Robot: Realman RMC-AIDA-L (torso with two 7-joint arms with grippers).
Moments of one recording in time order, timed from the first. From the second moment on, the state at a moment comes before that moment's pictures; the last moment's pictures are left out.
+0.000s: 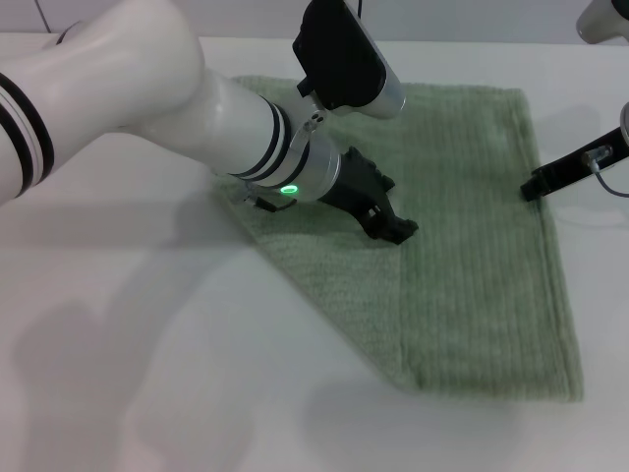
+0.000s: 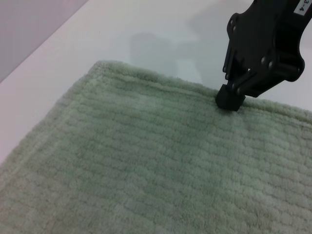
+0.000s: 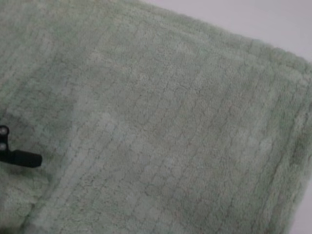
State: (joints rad) left arm -0.92 -2.08 1.84 0.65 1.96 0.76 -2.08; right arm 0.95 1.91 -1.00 -0.41 -2.57 -1.09 2.34
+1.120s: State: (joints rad) left arm -0.91 -2.08 1.83 0.66 1.96 0.78 -2.08; right arm 0.95 1.92 -1.00 -0.40 -2.57 -1.08 2.34
